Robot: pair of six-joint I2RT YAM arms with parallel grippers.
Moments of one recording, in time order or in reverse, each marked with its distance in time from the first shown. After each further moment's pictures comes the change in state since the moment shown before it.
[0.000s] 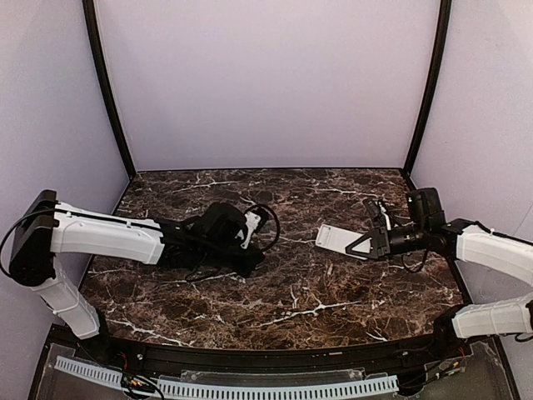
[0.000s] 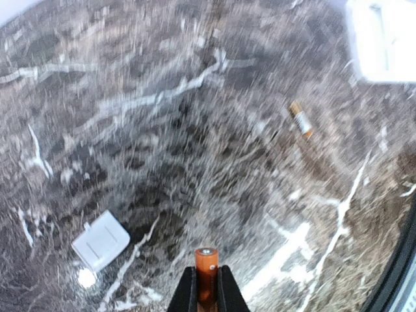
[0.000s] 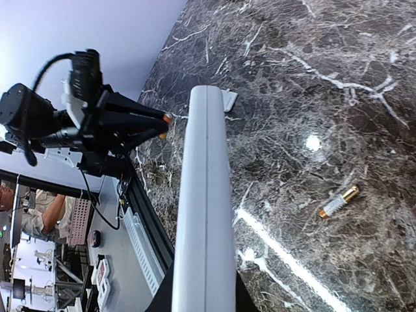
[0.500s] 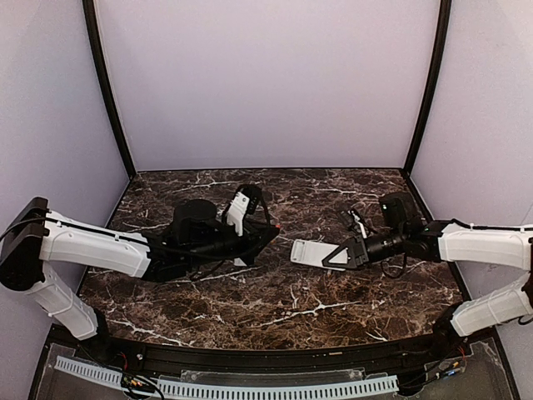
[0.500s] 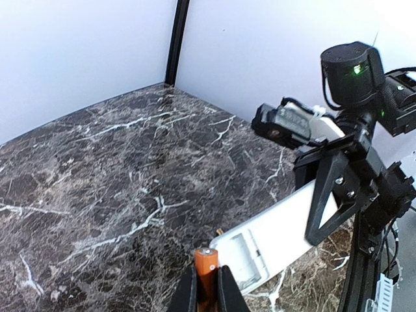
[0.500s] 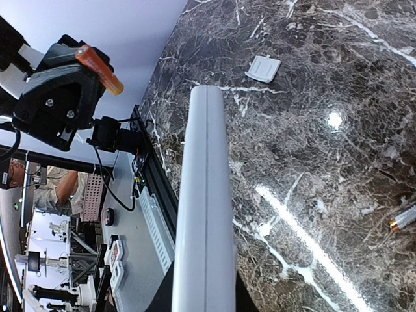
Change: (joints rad) left arm -0.006 -0.146 -0.223 0.663 0.078 0.097; right arm 0.230 0.144 0.018 0.161 0.035 0.137
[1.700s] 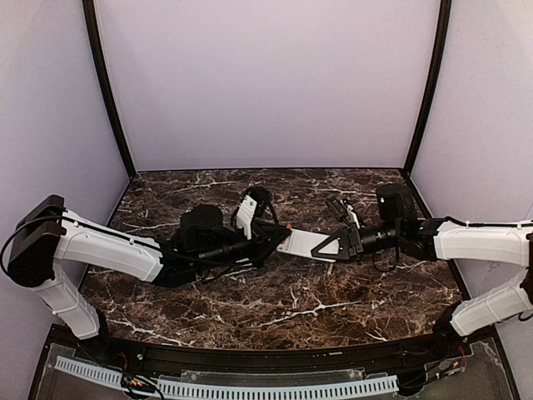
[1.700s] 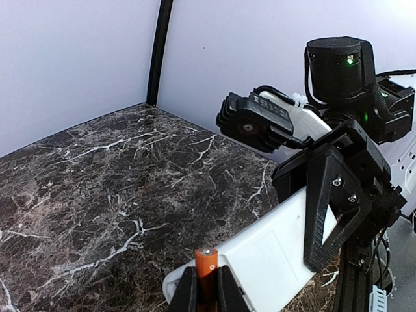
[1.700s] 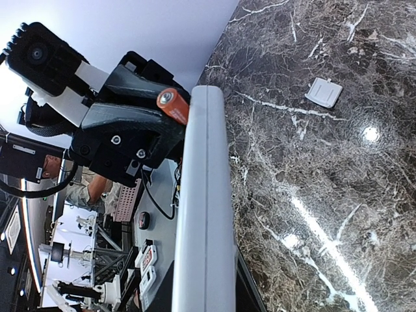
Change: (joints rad) left arm -0.024 0.087 0.008 0.185 0.028 0.008; right arm 0.067 0.042 0.044 0.203 -0.069 0.179
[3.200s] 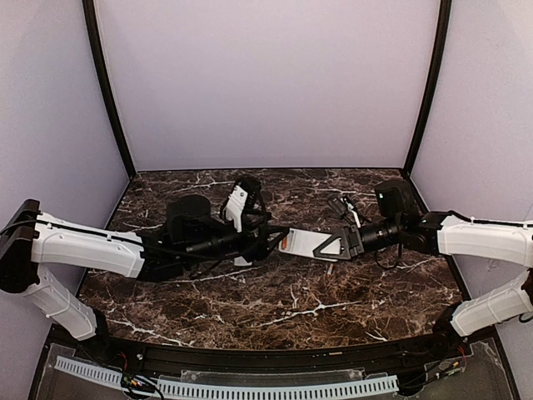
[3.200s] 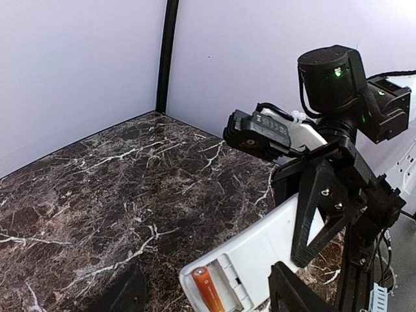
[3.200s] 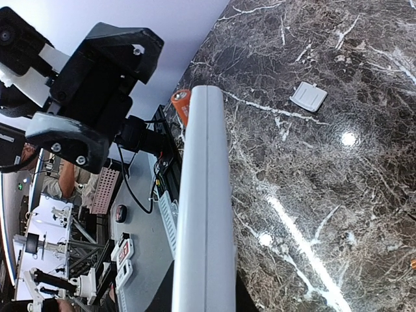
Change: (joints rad) left arm -0.007 -0.109 0.003 -0.109 -0.042 0.031; right arm 0.000 -0.020 0.056 -0.162 0.050 -0.155
